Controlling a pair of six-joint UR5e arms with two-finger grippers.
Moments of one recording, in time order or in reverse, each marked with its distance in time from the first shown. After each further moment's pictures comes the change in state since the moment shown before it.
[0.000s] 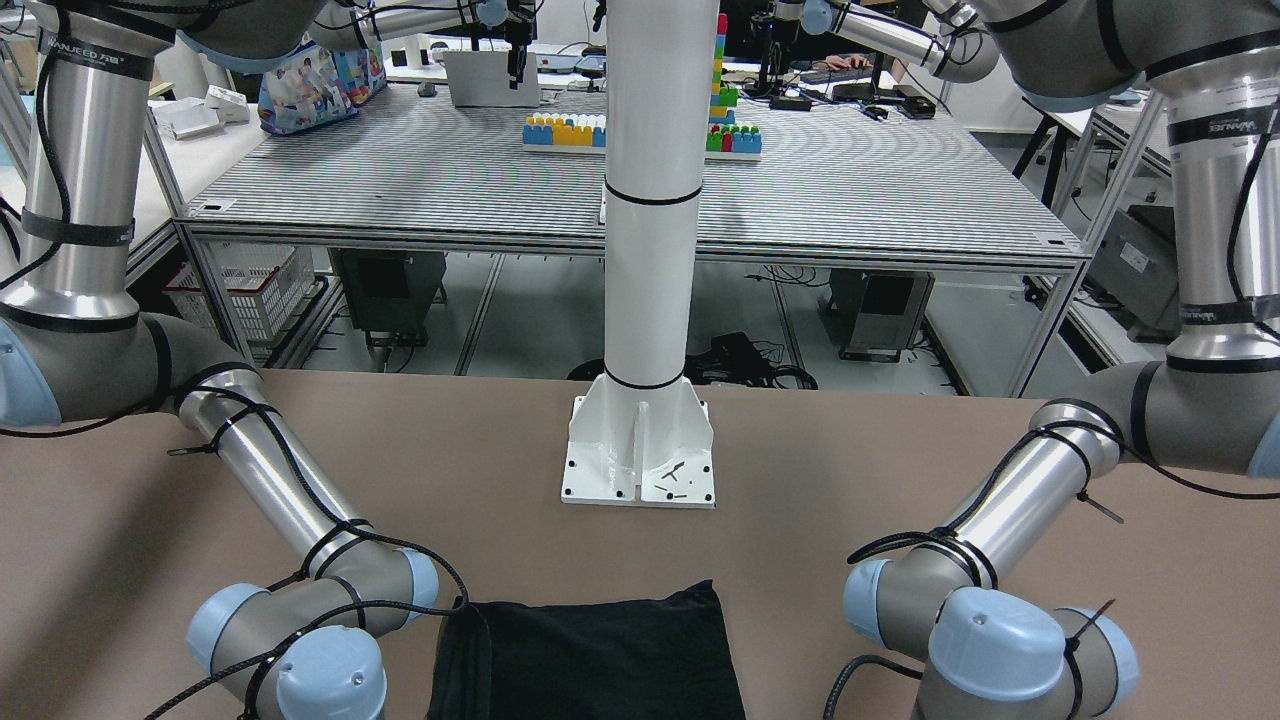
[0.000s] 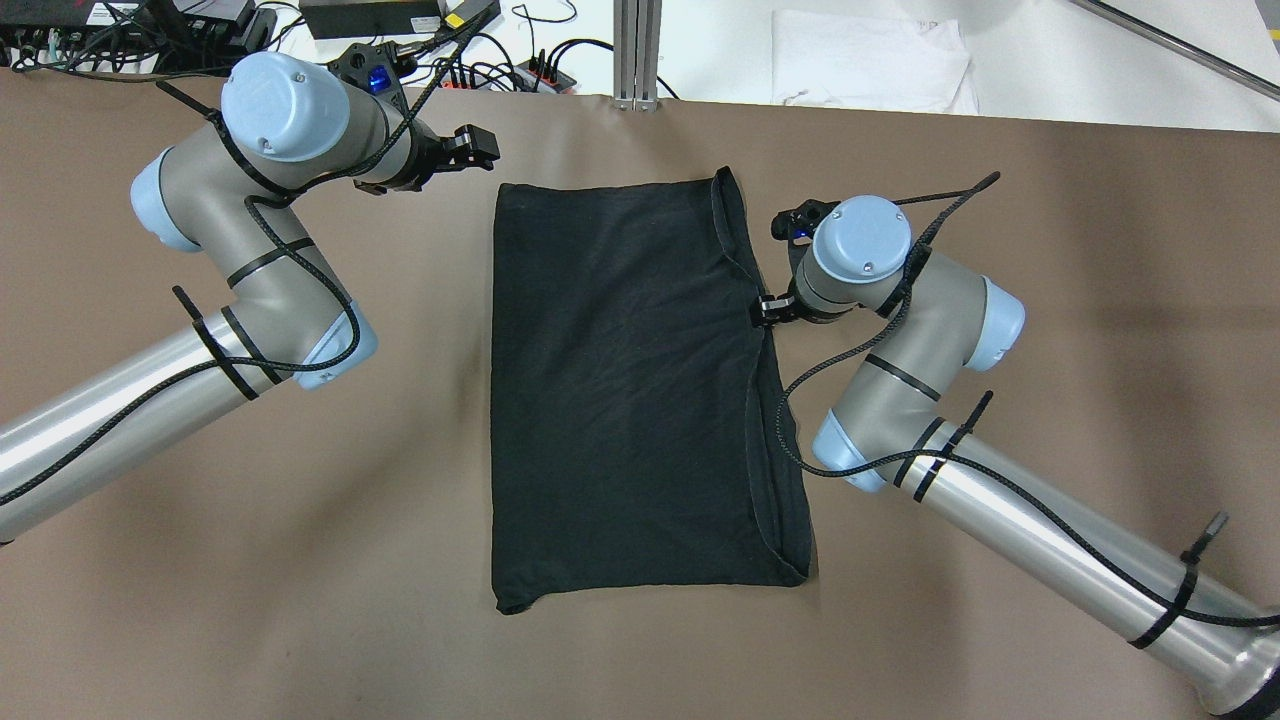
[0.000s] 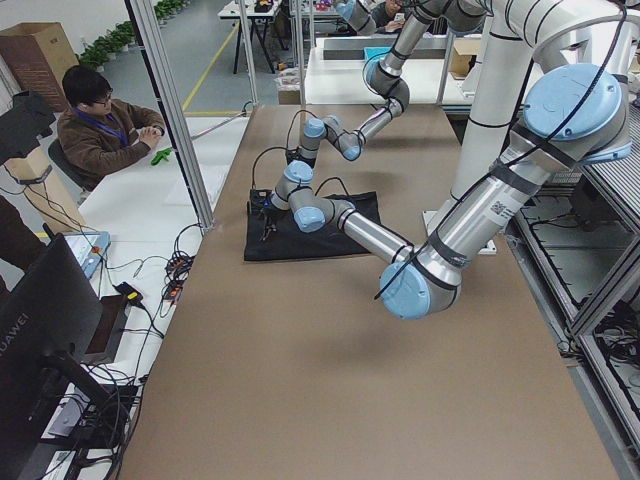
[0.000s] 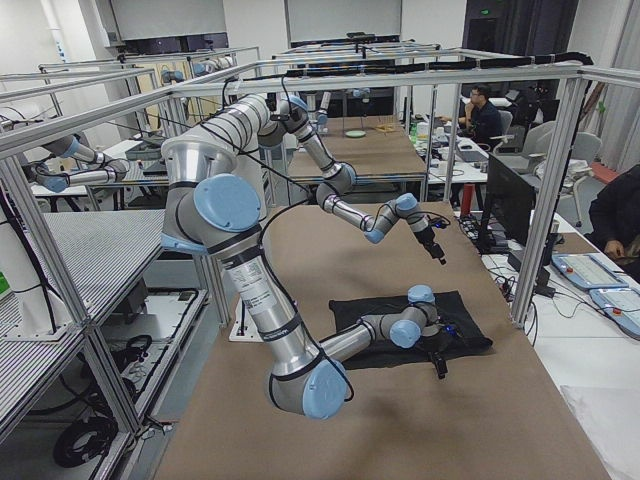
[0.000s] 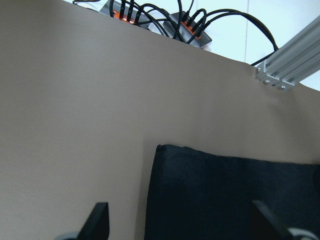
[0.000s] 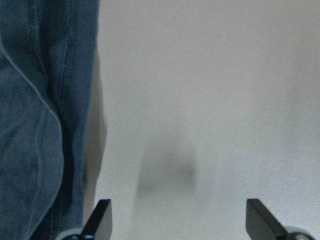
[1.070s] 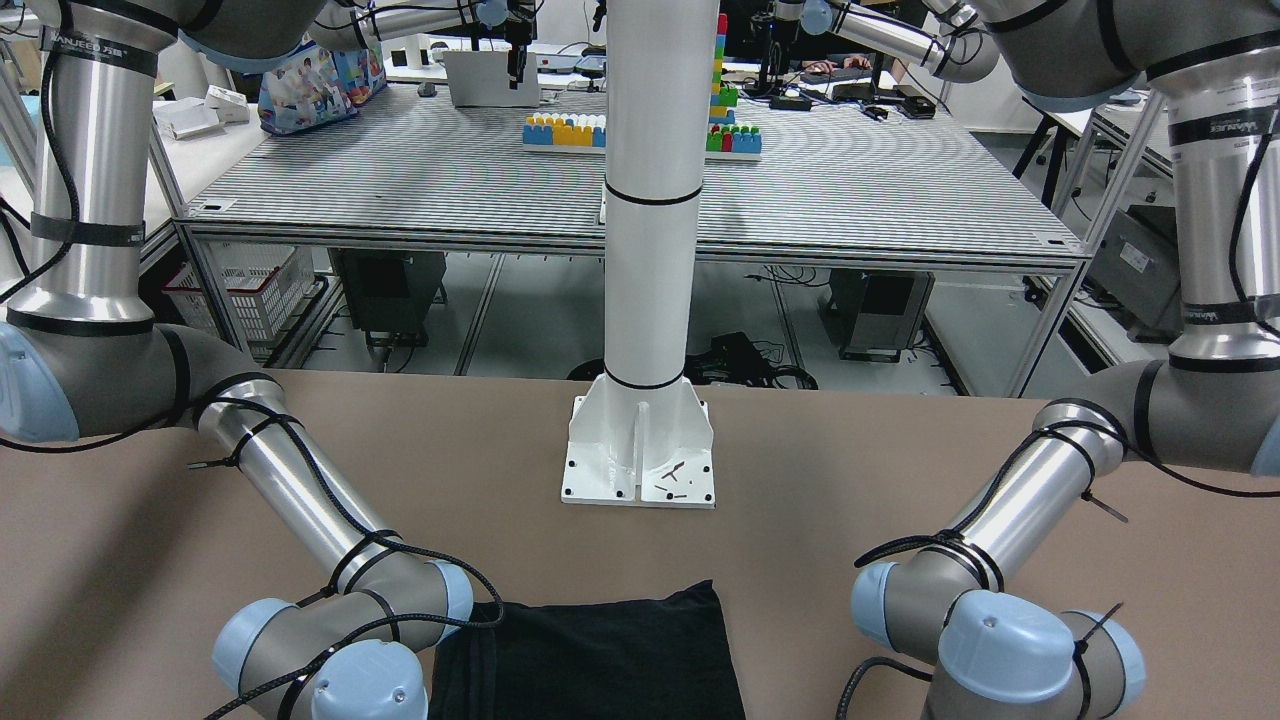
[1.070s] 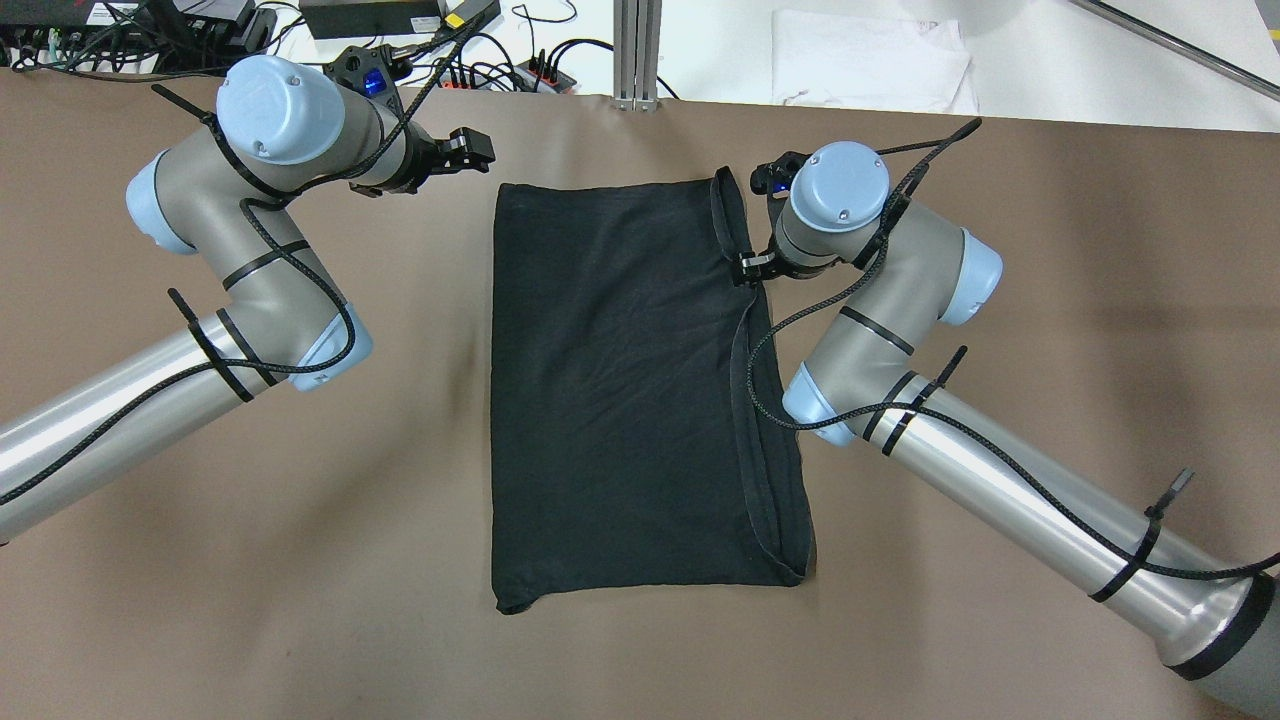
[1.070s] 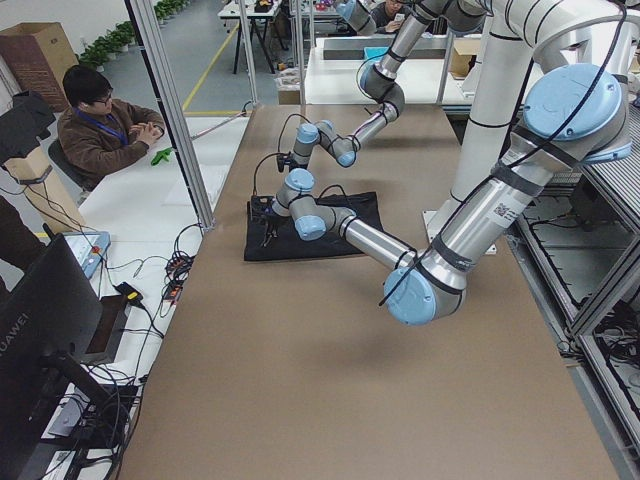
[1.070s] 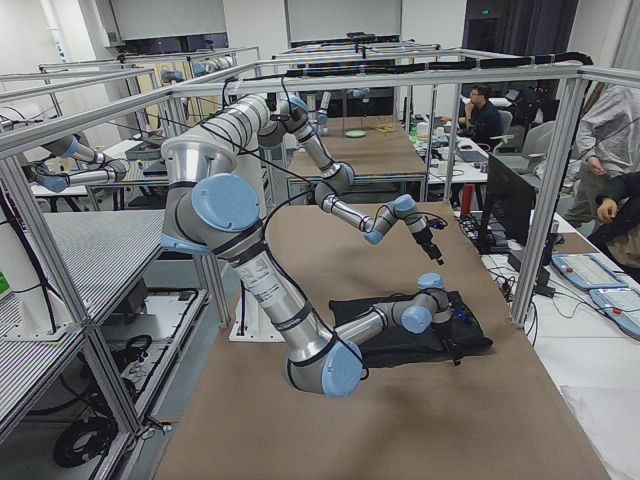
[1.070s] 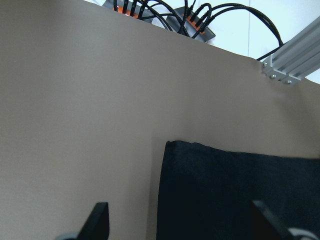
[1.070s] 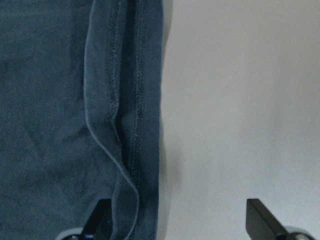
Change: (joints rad) left arm -0.001 0.036 0.001 -0.057 -0.013 0.006; right arm -0.018 0.143 -0.121 0.000 -0.067 0.009
